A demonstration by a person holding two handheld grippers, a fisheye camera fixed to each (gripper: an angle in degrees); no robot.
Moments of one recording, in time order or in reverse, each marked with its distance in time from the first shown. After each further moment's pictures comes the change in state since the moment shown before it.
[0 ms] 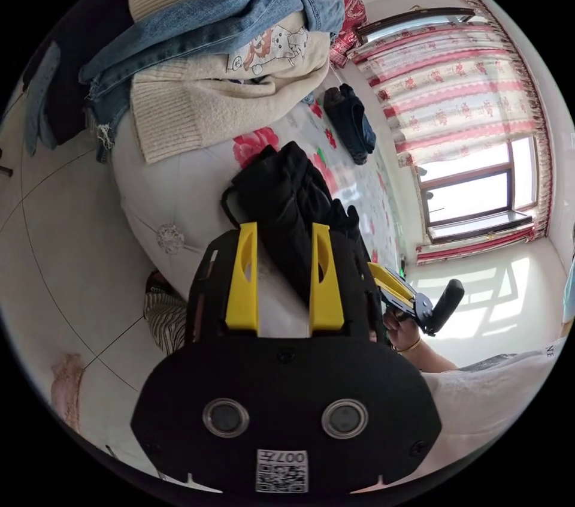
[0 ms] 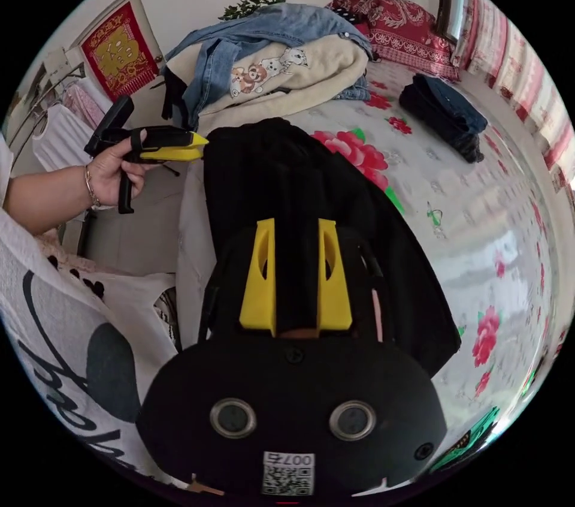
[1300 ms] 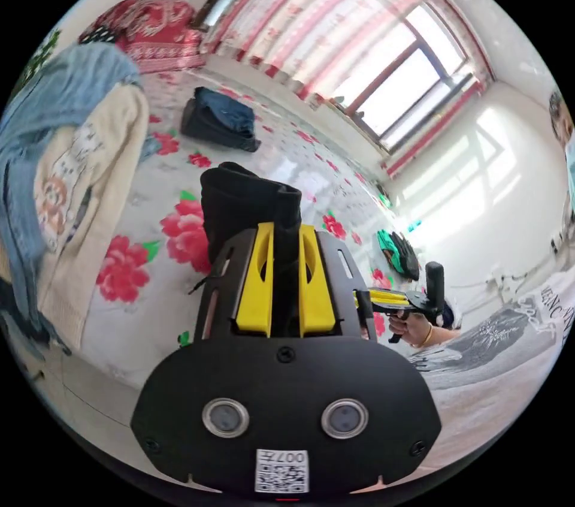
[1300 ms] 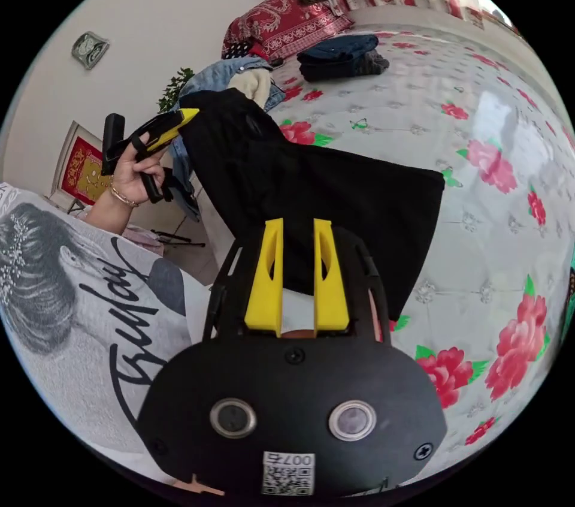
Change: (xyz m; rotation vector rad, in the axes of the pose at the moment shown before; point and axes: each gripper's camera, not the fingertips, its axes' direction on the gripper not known) left arm 0.307 -0.016 0.058 -0.131 0.101 0.770; right arm 0.128 0.174 -0.099 0.145 -0.179 0.592
